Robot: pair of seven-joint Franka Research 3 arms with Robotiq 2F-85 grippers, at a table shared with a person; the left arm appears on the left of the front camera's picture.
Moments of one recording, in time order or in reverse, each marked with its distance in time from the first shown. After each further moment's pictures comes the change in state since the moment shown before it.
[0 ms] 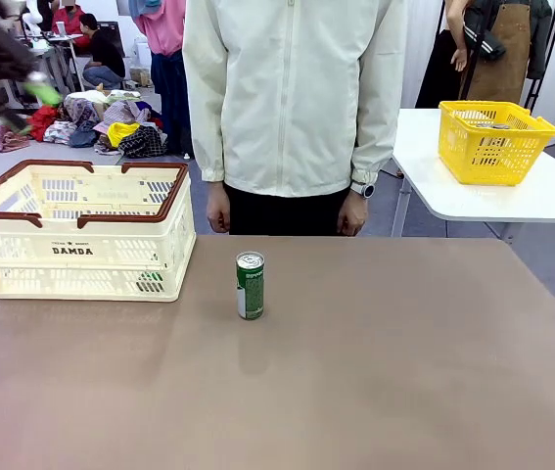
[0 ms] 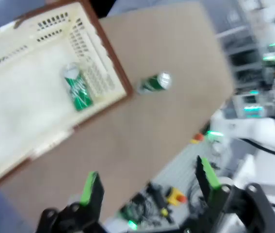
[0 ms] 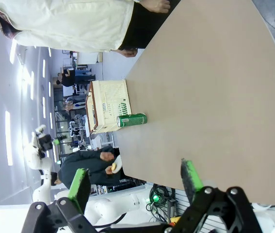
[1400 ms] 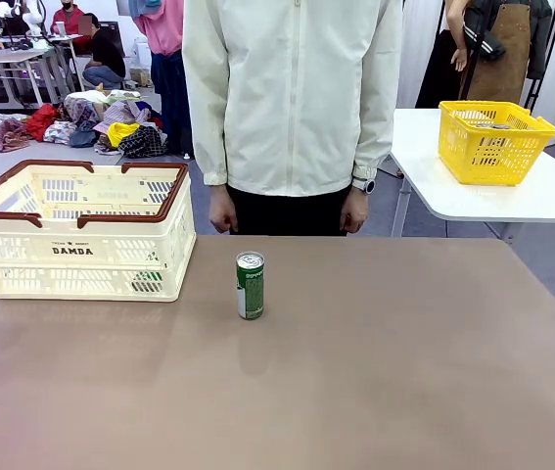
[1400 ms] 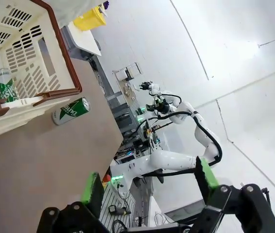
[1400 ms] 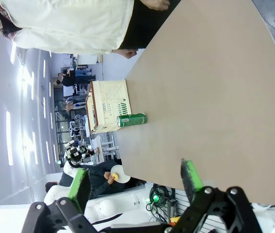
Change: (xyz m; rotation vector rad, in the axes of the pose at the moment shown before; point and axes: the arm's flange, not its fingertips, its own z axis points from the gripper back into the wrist) left arm -0.171 0.182 -0.042 -0.735 -0.387 0.159; right arm 0.000 0.000 0.000 0.000 0.000 0.000
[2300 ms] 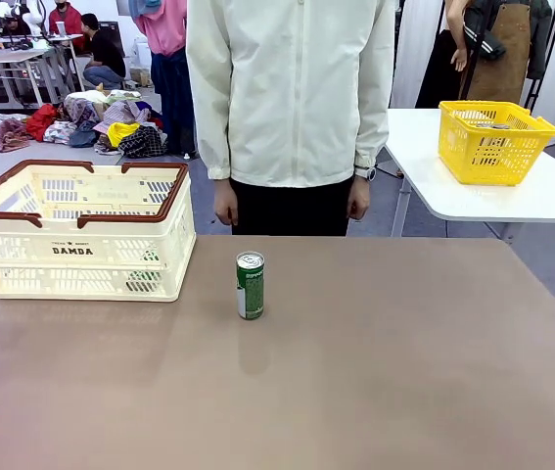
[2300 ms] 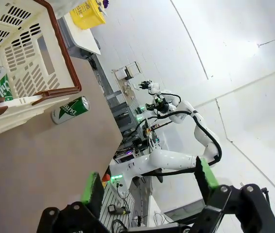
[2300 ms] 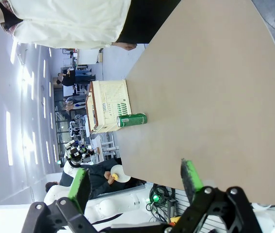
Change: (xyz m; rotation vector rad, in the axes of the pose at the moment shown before) left arm -0.001 0.001 -0.002 -0.002 0.003 0.003; right arm 0.000 0.000 0.000 0.000 0.000 0.000
